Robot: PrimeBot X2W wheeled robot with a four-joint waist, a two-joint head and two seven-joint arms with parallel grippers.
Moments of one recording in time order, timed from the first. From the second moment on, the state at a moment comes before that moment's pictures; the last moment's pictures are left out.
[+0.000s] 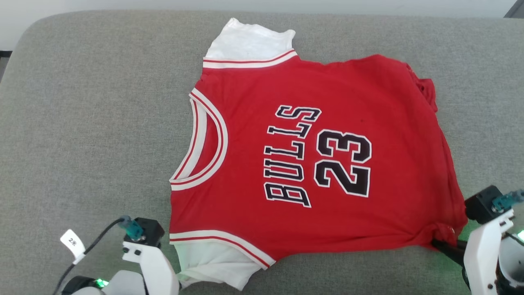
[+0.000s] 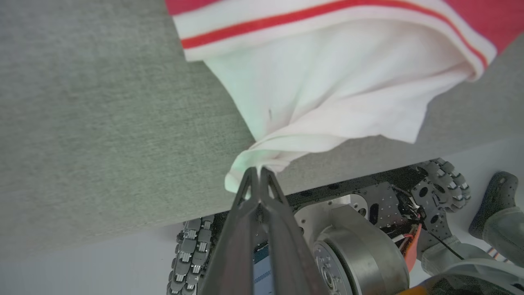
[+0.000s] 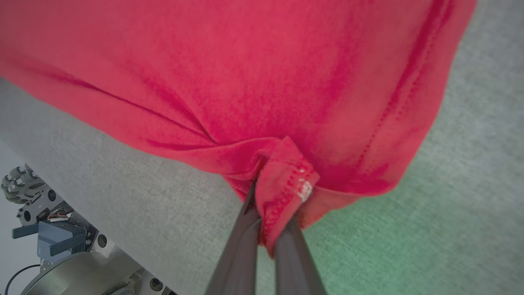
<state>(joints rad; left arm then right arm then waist) -0.23 0.79 -0.80 -0.21 -1.00 0.42 0.74 -0.16 -0.80 0.45 0.03 0.86 0.13 0.60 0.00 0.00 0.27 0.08</state>
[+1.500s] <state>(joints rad) -0.95 0.57 -0.79 0.44 -0.82 0.03 0.73 -0.60 -0.62 0.39 0.18 0.68 0.13 0.63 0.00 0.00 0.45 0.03</state>
